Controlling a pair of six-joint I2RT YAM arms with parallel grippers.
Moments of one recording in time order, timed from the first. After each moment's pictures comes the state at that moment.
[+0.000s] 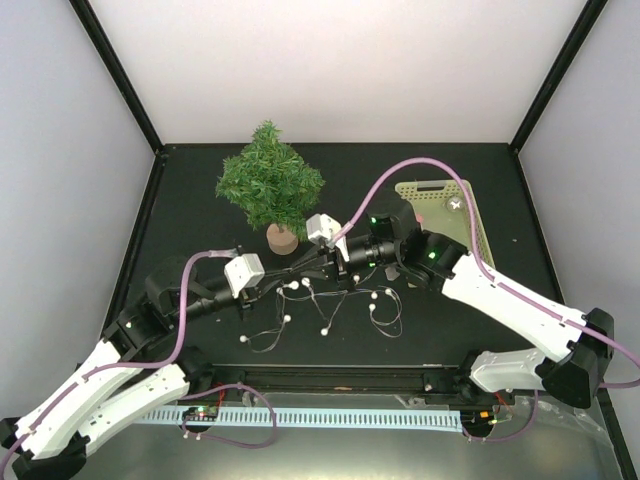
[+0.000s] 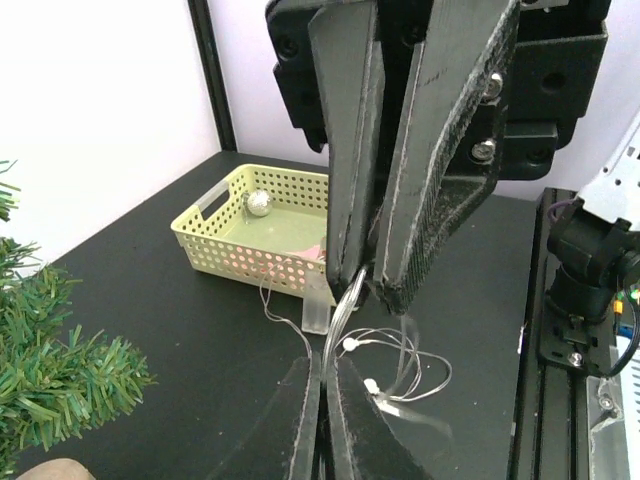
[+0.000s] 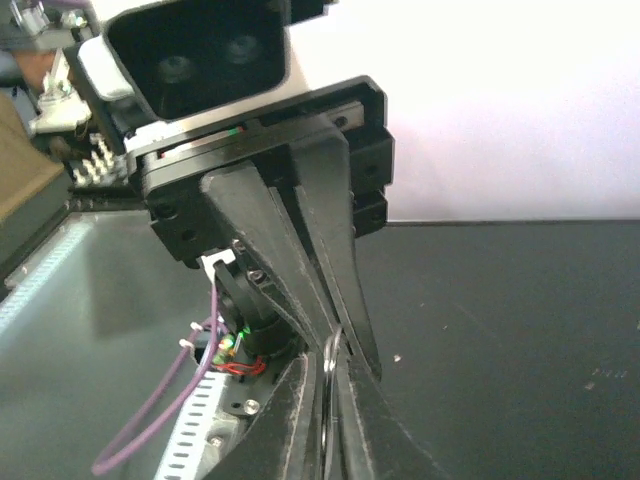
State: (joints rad) left arm -0.77 0.53 0.77 -0.43 0.33 0.10; right arm 0.91 1.27 1.19 -0.27 -0.80 -0.15
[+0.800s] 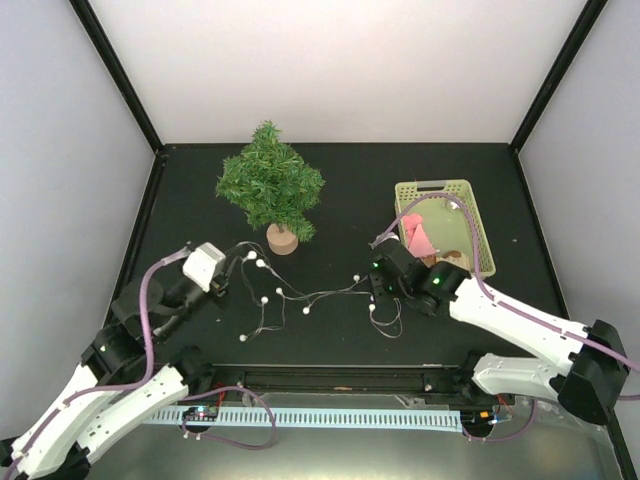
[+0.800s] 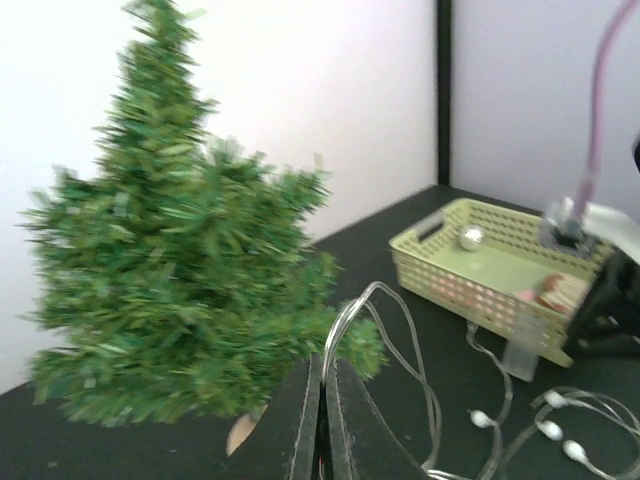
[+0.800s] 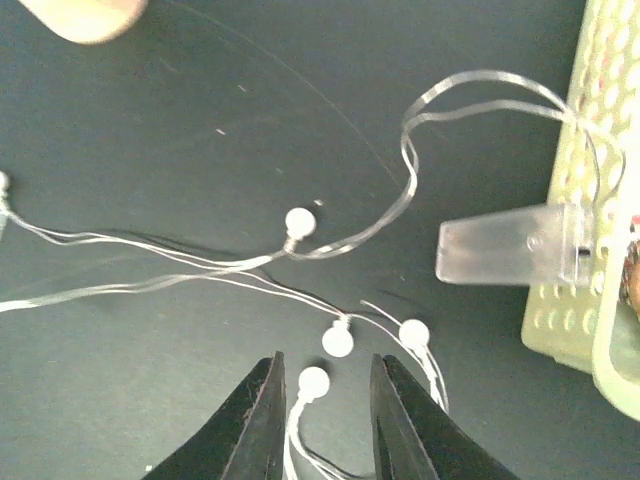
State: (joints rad) left arm -0.77 0.37 0.75 -0.45 -0.12 0.10; right arm 0.90 1.13 0.87 -0.69 0.25 0.49
